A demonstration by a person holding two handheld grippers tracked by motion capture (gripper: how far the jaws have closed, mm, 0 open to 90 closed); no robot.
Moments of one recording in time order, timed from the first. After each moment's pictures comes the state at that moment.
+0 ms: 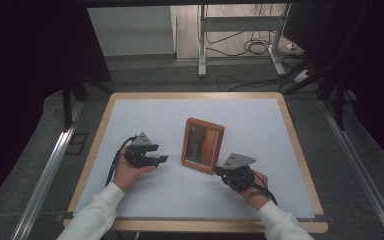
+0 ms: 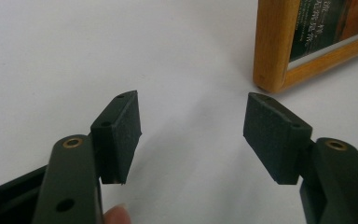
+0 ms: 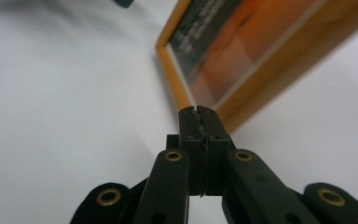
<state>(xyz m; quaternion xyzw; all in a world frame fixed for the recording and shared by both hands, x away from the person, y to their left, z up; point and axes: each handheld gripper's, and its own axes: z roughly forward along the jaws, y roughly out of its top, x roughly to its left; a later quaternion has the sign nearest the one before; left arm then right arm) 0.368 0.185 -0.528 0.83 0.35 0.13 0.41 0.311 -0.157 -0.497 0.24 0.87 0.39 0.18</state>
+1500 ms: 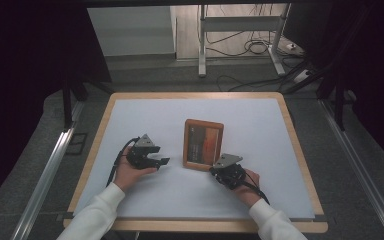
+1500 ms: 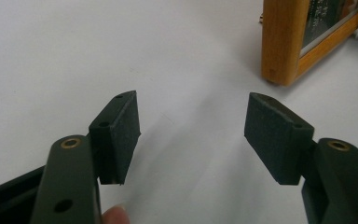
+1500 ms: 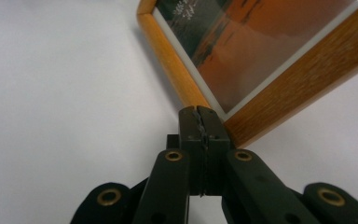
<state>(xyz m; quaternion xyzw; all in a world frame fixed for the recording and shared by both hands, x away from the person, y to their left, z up) 0.368 0.180 -0.532 0.84 0.34 0.12 0.40 0.330 -0.144 -0.525 0.25 0.89 0.35 0.18</state>
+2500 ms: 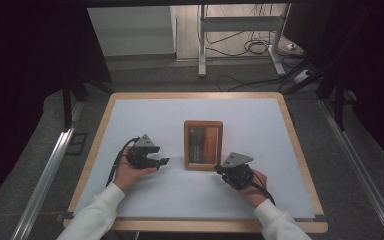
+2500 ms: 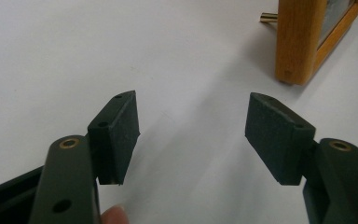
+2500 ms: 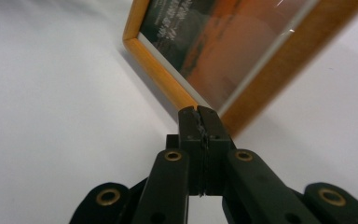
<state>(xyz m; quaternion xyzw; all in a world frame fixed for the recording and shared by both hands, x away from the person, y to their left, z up) 0.367 0.181 -0.531 0.84 0.34 0.12 0.40 0.322 -0.166 -0.511 0.26 0.87 0.37 0.19</state>
